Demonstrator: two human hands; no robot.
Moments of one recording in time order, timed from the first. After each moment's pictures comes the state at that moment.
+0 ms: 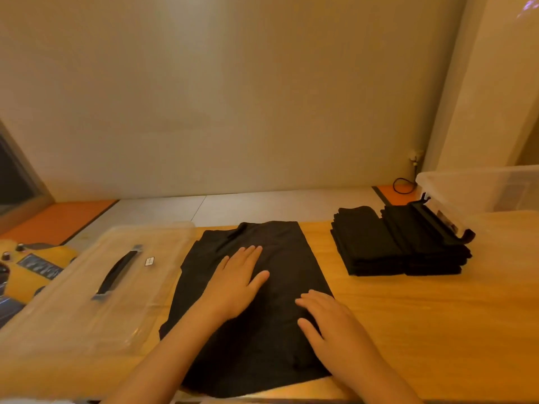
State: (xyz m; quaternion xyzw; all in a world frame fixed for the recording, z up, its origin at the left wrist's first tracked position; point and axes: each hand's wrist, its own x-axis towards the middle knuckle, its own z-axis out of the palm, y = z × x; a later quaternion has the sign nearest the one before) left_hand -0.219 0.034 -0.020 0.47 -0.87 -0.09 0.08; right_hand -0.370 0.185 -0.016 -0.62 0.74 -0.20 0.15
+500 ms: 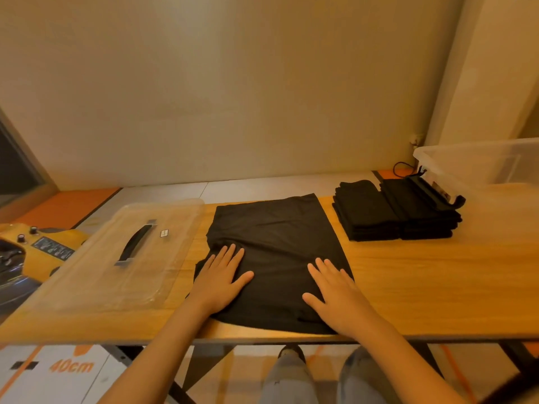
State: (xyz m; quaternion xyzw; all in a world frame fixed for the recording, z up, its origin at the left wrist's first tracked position) left_hand -0.152 0.055 -0.065 0.49 -0.86 -0.10 0.03; right_hand -0.374 0.192 -0.060 -0.65 0.74 -0.11 0.13
